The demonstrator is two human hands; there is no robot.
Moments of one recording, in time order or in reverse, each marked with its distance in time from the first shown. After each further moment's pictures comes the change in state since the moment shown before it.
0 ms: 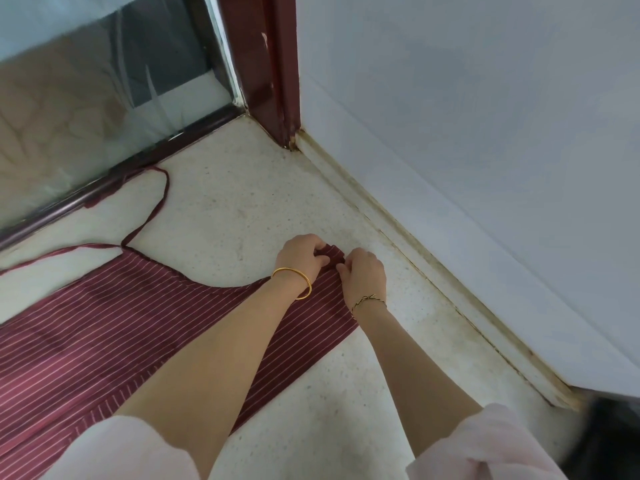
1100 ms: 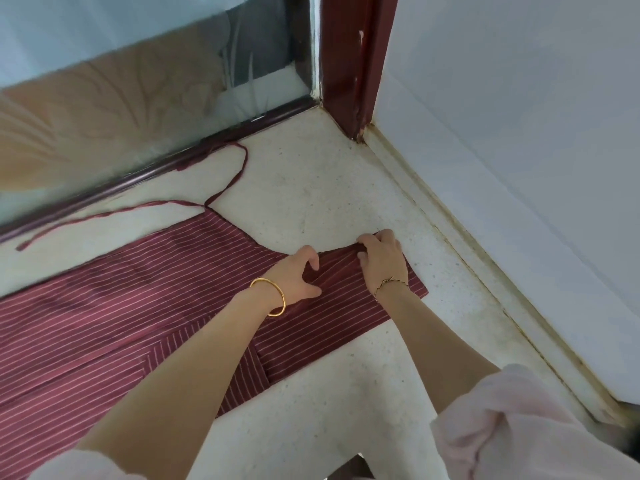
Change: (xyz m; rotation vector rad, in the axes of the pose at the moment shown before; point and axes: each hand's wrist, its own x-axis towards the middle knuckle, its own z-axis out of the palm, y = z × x) left_hand -0.096 -0.085 -0.047 -0.021 -0.181 -0.037; right_hand -0.021 -0.030 0.022 -0.135 -0.029 -0.369
